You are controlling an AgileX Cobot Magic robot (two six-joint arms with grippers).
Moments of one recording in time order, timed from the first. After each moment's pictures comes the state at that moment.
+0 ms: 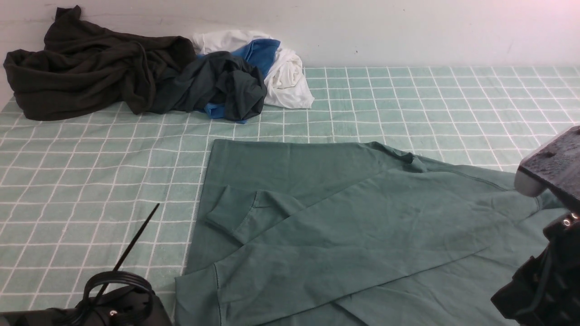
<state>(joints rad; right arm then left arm) 0.49 1.07 -0.93 0.10 1.24 -0.10 -0.91 1.46 -0.59 0.08 0.74 0.20</state>
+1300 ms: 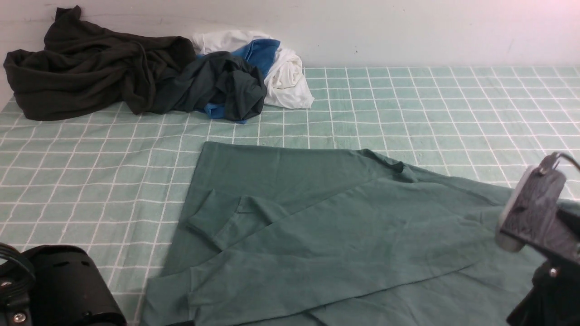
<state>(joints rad) 0.49 1.07 -0.80 0.17 1.24 -0.43 -0.82 1.25 -0.62 0.07 1.16 0.22</state>
